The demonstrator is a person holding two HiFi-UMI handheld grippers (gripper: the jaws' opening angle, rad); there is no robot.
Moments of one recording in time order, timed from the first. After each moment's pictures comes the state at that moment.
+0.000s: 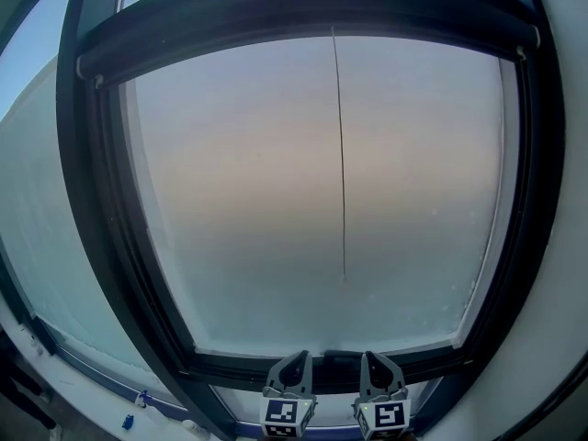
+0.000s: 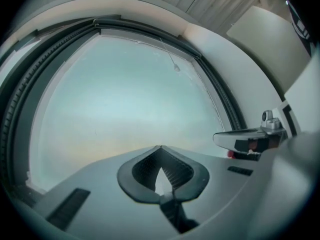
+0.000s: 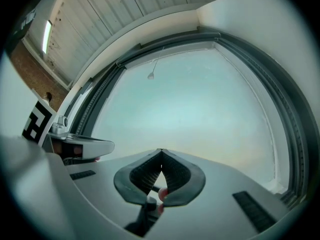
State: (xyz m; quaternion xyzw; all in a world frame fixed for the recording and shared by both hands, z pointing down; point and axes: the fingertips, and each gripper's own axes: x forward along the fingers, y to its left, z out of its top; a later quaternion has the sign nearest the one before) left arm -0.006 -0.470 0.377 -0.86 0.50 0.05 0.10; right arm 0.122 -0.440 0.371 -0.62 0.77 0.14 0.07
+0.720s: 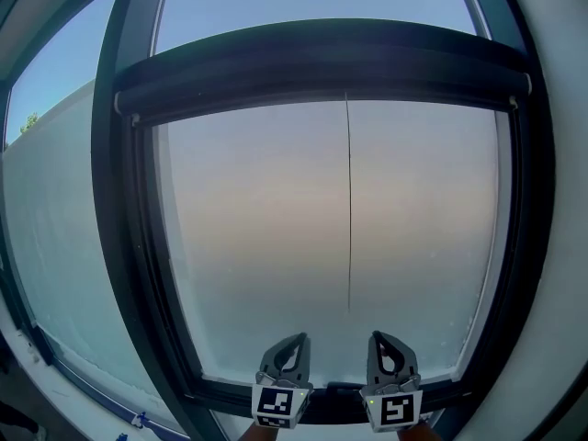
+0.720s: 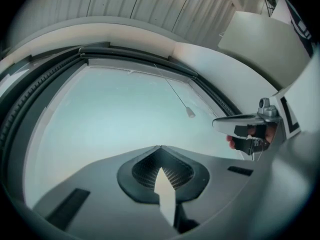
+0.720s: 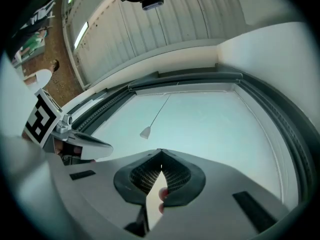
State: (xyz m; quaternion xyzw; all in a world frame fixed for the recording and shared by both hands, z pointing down) left arm -0.015 -0.475 0.233 -0.83 0.49 0.12 0.23; right arm 0.108 -0.425 0.201 -0.57 0.73 0.34 0.13
